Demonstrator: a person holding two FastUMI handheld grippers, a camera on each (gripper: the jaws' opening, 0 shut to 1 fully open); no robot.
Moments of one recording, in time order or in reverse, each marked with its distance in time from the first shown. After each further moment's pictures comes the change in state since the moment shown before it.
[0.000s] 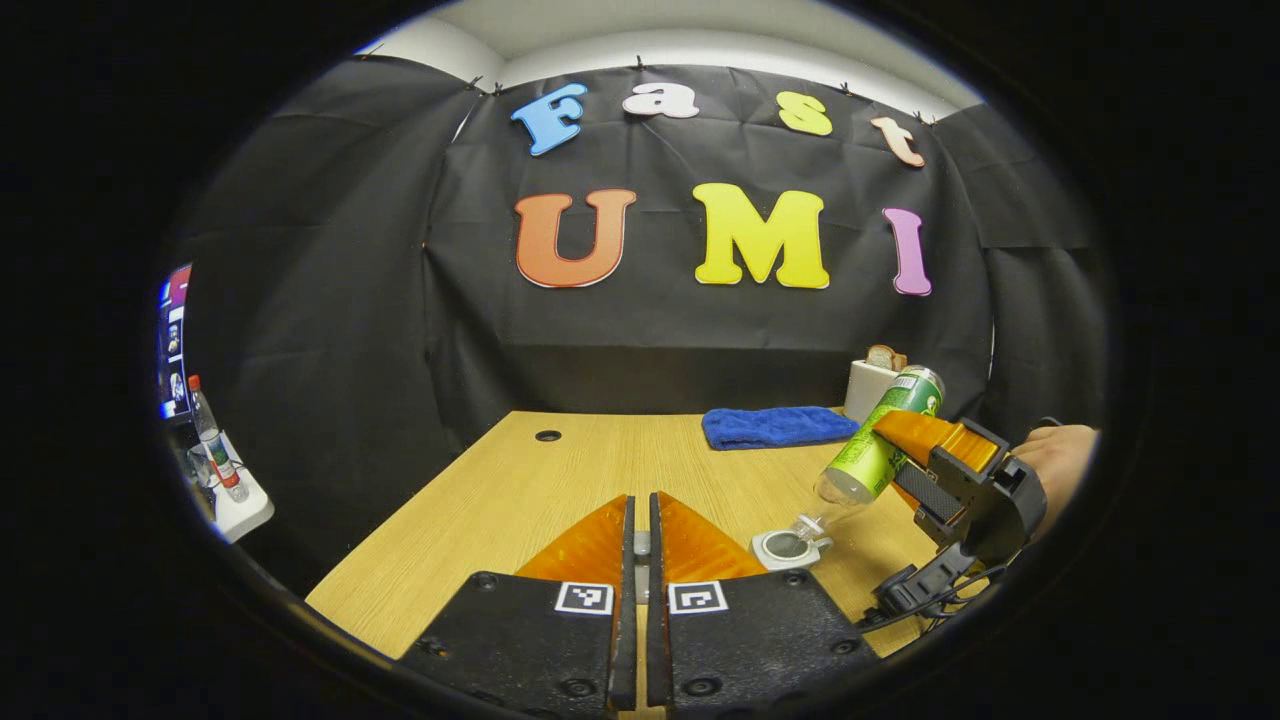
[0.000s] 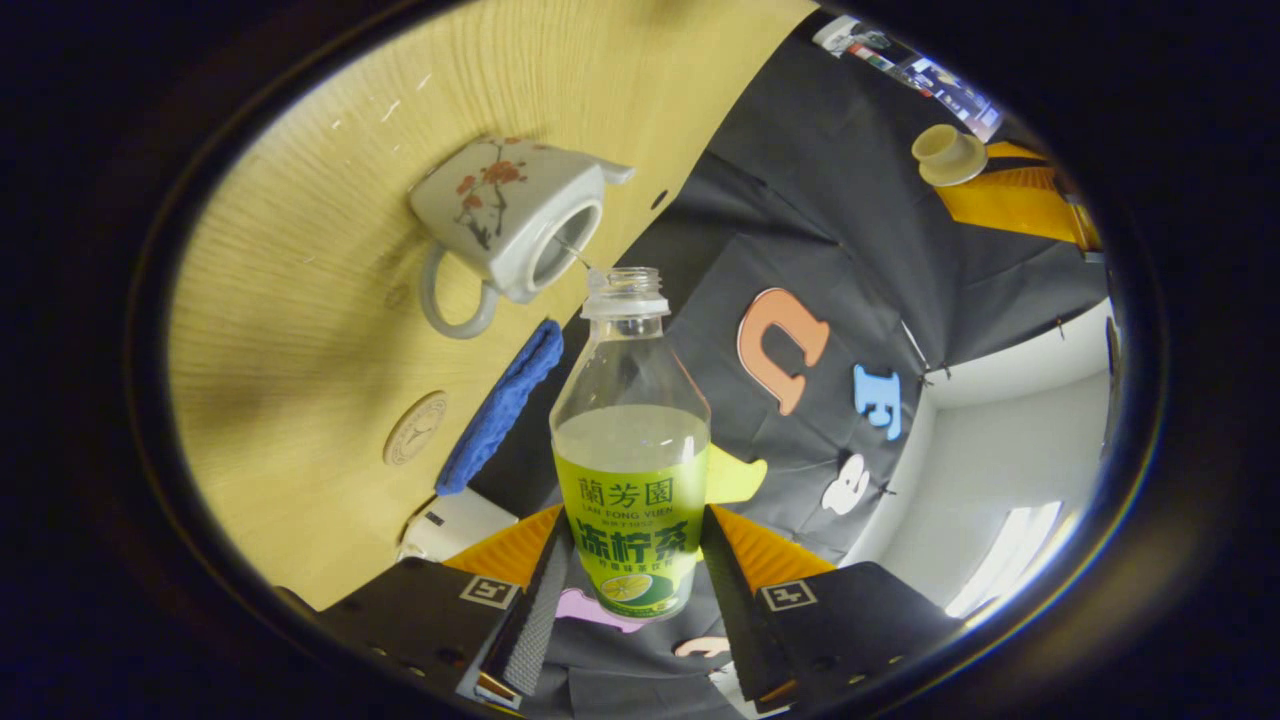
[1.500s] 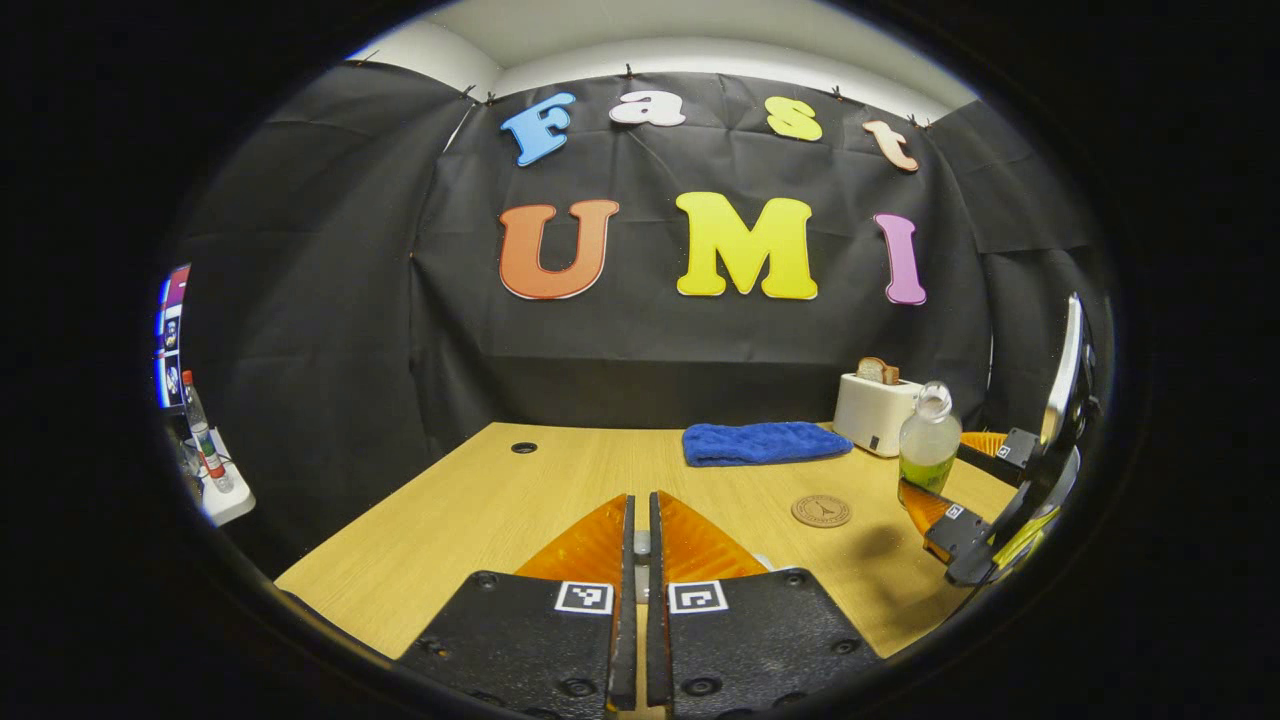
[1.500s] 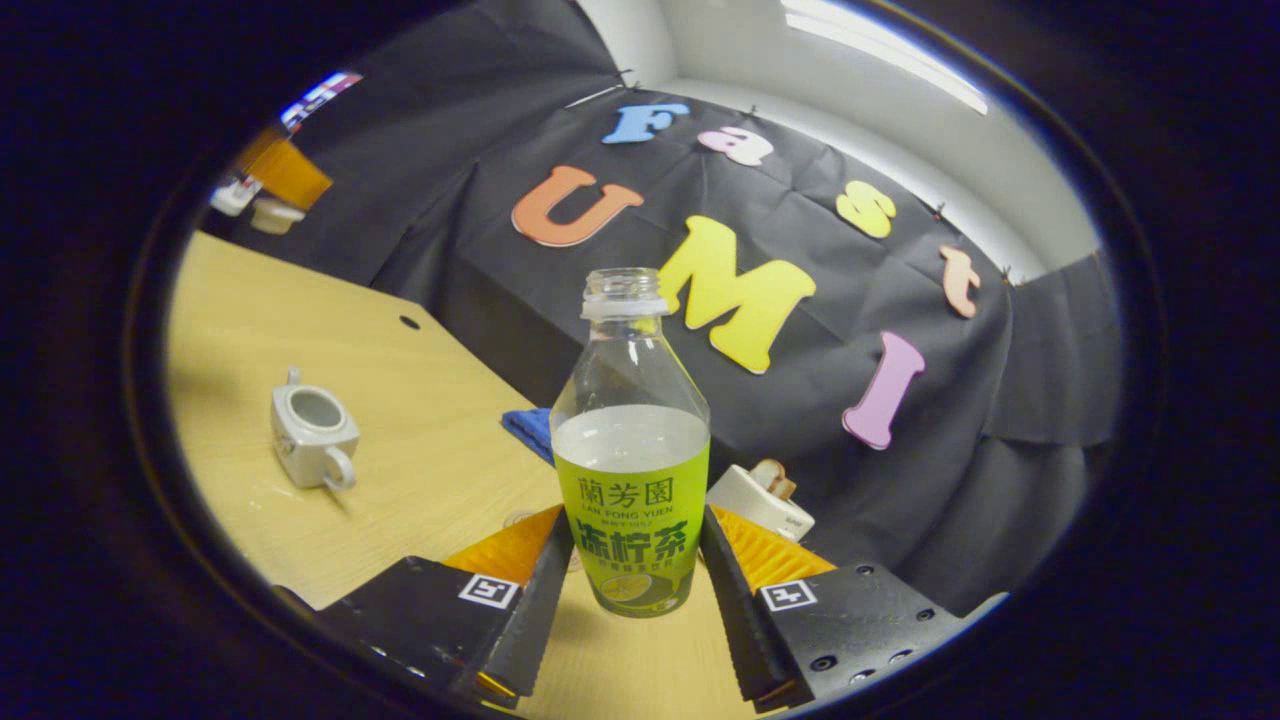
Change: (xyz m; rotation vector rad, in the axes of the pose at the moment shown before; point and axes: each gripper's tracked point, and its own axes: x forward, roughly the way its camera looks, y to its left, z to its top) left arm 0.020 -0.056 0.007 -0.008 -0.055 -0.002; right arm -0.009 0.081 -0.089 1.658 0.146 0.218
